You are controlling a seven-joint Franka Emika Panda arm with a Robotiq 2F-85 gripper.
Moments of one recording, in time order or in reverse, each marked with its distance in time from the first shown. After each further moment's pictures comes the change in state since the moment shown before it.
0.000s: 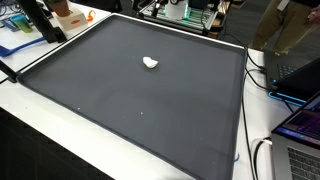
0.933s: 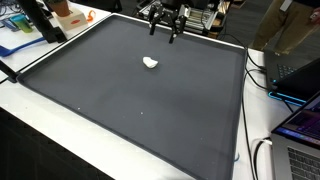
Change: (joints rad) arm -0.826 0.034 0.942 0.021 -0.236 0.081 0.280
